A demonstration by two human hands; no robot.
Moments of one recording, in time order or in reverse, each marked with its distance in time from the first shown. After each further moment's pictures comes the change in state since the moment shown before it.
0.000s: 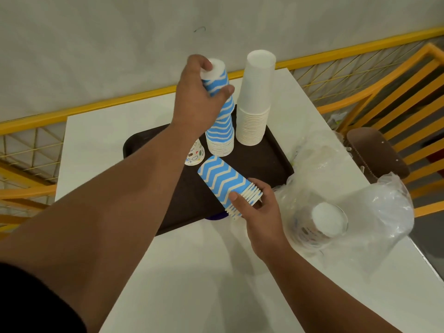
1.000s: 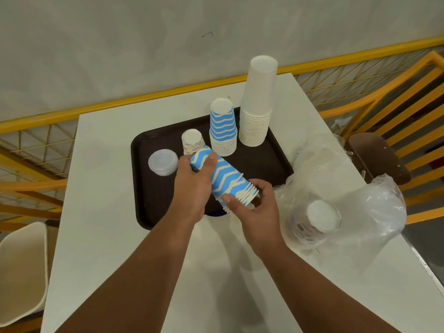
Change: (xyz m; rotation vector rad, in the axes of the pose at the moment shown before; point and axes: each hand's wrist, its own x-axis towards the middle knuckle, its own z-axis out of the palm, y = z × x) left_hand -0.137 -0.002 -0.009 -0.527 0.090 -0.806; right_hand -0.013 -0.004 0.000 -0.277 0.023 -0.170
